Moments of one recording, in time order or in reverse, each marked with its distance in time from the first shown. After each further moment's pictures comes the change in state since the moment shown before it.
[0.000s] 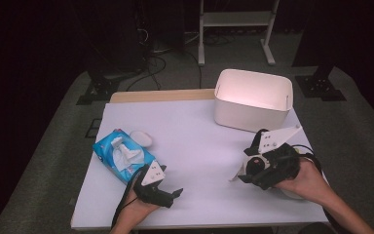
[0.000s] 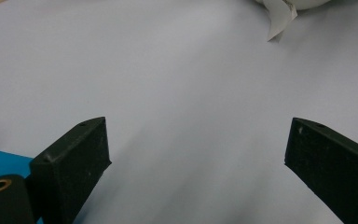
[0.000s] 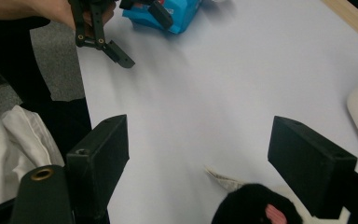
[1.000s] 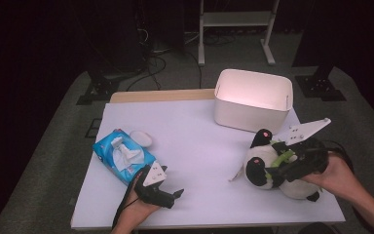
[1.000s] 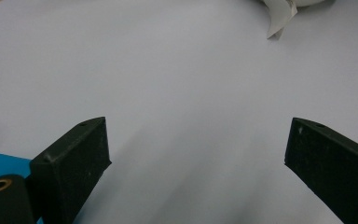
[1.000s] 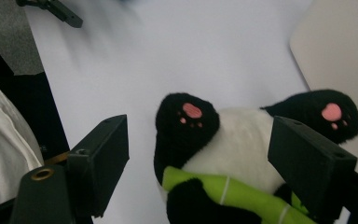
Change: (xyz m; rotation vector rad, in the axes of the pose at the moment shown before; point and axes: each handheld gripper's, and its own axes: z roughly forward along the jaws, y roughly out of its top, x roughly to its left) left arm -0.003 0.000 0.002 0.002 0.003 0.000; right arm -0.033 -0.037 -0.039 0.086 -0.097 0.090
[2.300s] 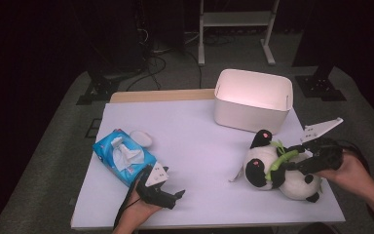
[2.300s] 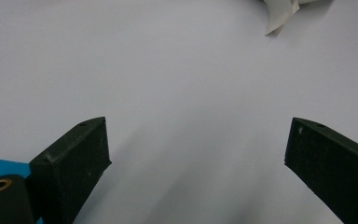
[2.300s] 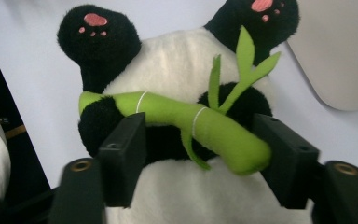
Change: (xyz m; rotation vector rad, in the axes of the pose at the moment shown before) left arm -0.002 0.000 0.004 0.014 -0.005 0.002; right arm -0.044 -0.048 -0.001 0.087 -0.042 0.085
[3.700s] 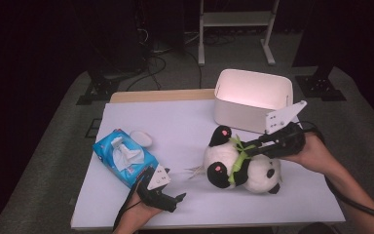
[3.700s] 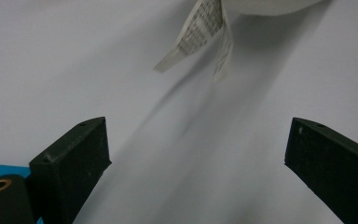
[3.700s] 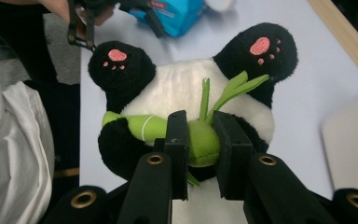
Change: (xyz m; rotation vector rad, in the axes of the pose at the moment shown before) left arm -0.009 0.002 -0.004 0.025 -0.008 0.045; right arm 0.046 0.102 0.010 -0.160 0.213 -0.322
